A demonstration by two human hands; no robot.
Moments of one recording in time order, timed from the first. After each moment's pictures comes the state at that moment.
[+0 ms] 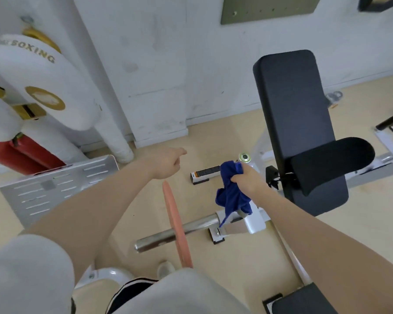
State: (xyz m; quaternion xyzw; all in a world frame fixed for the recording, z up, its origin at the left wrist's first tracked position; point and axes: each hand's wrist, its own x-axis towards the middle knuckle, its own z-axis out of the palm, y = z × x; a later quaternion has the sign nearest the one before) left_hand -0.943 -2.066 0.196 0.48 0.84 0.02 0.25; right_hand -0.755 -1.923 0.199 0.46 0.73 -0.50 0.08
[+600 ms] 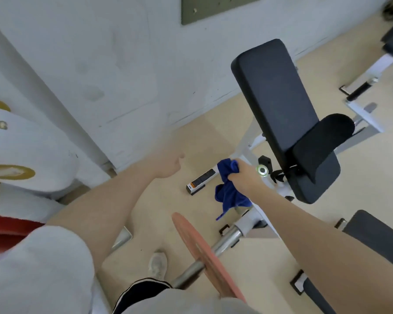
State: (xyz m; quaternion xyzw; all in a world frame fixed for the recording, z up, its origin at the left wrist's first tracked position) left_hand -1.094 -2.000 0.176 0.57 0.76 0.00 0.32; right_hand -0.885 -1.930 0.197 0.57 0.70 -0.43 0.04
